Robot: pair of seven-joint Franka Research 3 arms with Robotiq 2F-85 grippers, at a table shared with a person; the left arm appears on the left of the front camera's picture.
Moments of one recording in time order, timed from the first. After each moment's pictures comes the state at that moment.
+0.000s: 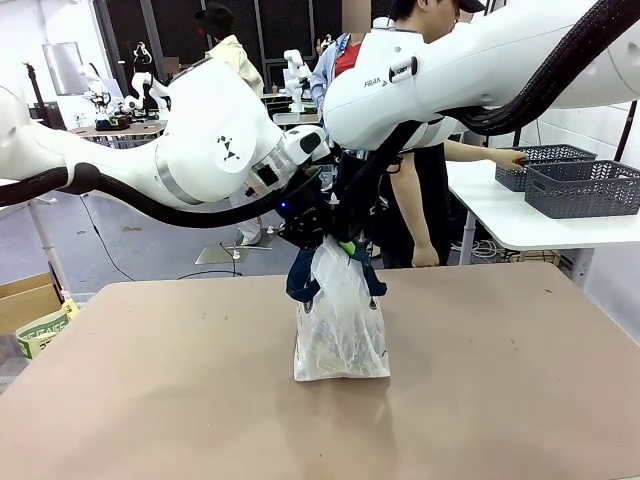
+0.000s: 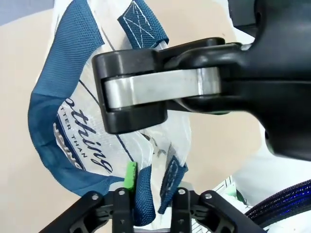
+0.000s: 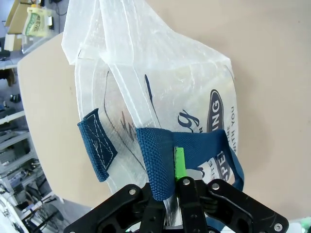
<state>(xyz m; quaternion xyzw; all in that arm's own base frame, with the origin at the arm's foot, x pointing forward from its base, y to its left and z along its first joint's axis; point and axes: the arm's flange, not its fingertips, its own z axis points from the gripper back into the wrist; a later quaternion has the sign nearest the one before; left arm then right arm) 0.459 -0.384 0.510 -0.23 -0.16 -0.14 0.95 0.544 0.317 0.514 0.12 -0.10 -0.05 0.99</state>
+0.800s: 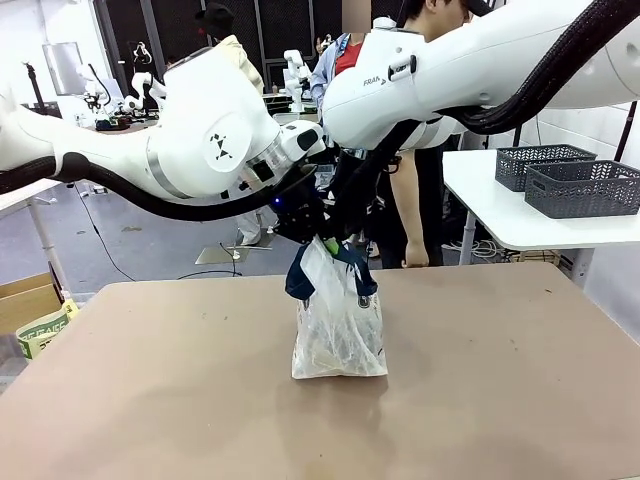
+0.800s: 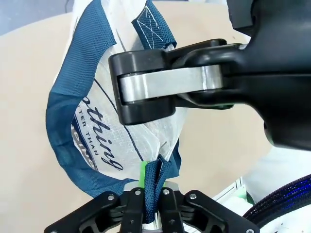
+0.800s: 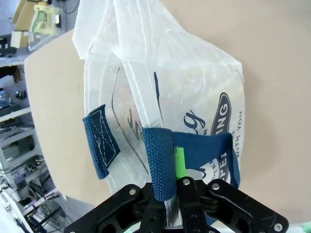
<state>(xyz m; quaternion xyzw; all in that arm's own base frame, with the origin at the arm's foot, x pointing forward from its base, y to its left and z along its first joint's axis) 0.456 -0.377 0.519 -0.20 -0.17 -0.14 0.95 0.545 0.319 0.515 0.14 -0.10 -0.04 0.98</state>
